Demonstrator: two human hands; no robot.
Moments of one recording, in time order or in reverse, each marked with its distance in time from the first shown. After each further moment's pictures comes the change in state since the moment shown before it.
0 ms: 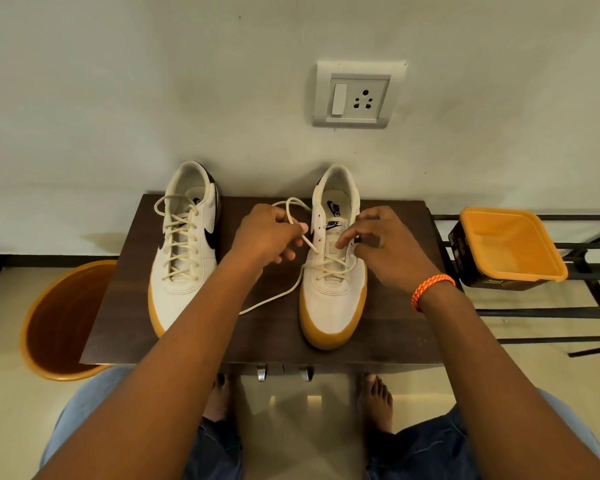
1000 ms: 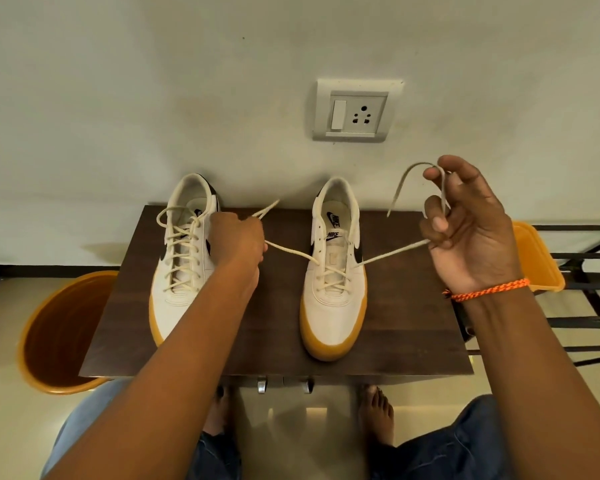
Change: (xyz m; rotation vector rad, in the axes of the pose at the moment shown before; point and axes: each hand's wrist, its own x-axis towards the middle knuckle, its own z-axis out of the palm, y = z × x) left_hand 0.005 -0.001 -0.014 -0.334 0.518 -0.259; right_hand -0.013 0.001 -0.066 1.229 0.219 -0.218
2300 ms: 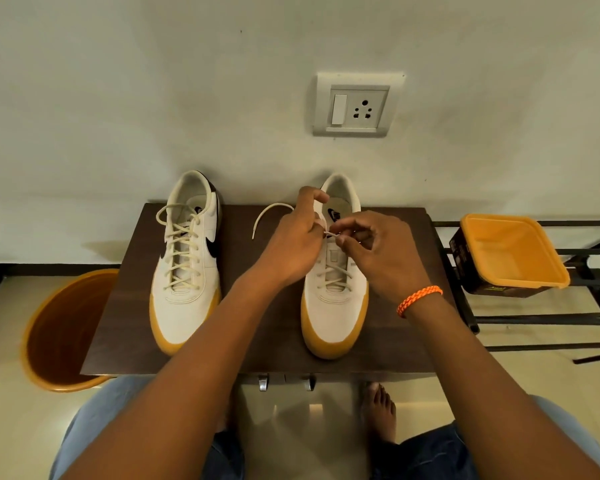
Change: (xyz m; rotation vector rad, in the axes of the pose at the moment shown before) left_hand -0.047 0.008 0.019 0.372 -0.624 0.673; right_hand -0.007 0.073 0.036 -1.128 -0.136 -0.092
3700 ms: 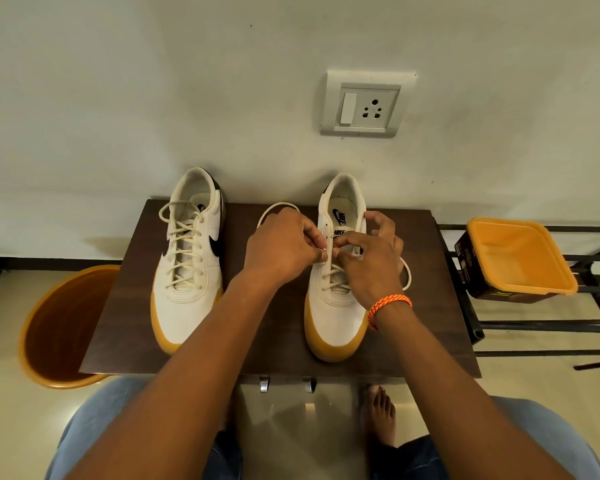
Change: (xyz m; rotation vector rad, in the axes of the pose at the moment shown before) left_hand 0.008 -0.027 -0.008 0.268 0.029 -0.127; right_hand -0.004 0.007 0.045 -0.109 0.104 0.382
